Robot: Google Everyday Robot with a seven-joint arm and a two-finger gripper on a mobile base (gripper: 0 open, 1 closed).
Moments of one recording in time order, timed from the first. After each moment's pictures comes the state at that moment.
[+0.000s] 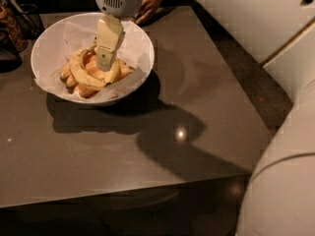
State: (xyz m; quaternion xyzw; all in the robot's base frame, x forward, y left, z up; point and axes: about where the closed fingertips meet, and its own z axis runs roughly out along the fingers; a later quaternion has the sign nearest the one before) arm 0.589 0.074 0.977 -0.61 0.78 0.00 0.16
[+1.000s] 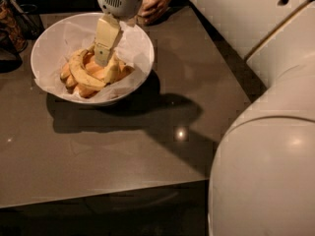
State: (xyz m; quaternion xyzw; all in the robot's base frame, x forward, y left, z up) arm 0.607 0.084 0.965 -0.58 0.80 0.05 0.15
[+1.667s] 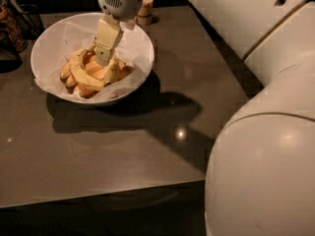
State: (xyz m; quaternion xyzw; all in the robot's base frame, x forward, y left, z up) arm 0.610 0.084 0.962 -0.58 0.80 0.06 0.14
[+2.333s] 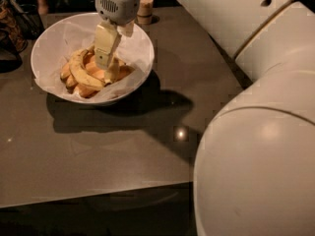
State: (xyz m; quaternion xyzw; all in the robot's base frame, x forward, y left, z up) arm 0.609 0.090 0.950 -0.58 0.80 0.05 0.12
